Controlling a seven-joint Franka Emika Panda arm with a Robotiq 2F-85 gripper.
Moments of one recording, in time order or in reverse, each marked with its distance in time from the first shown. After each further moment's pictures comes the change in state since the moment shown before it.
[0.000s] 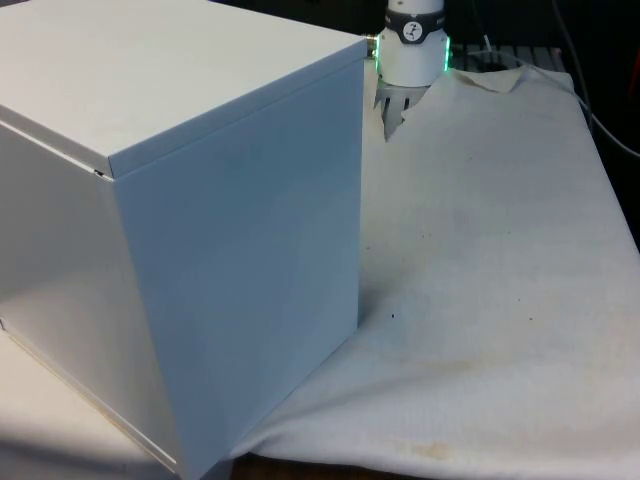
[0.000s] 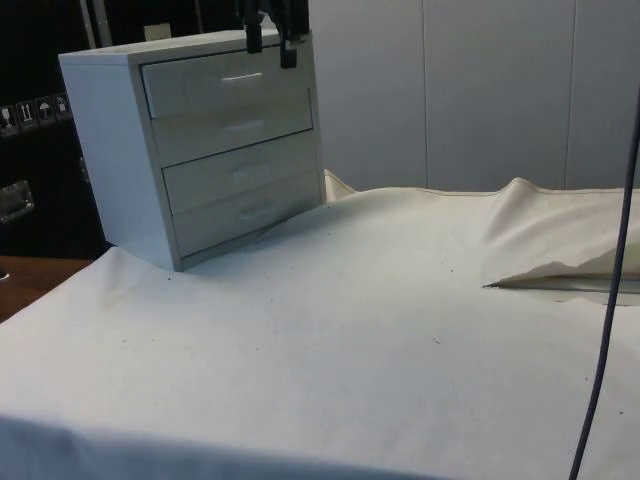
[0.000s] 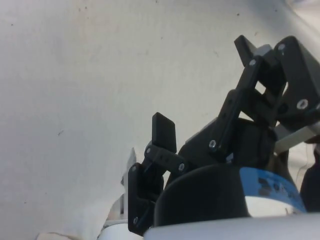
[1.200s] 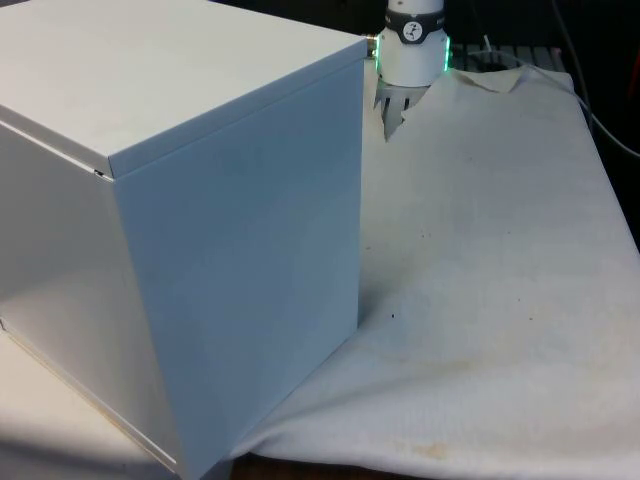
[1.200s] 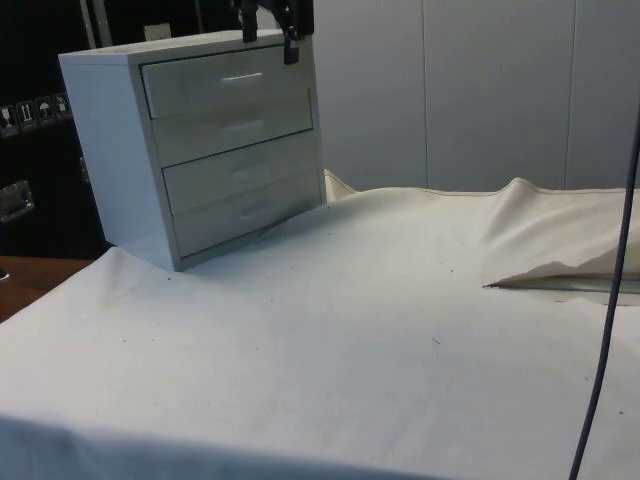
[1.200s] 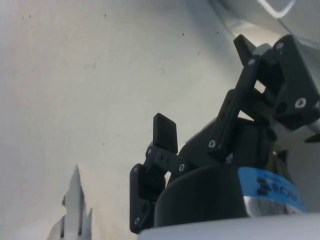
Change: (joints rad) arm -0.002 -0.016 -0.001 -0.033 -0.217 0.092 -0.022
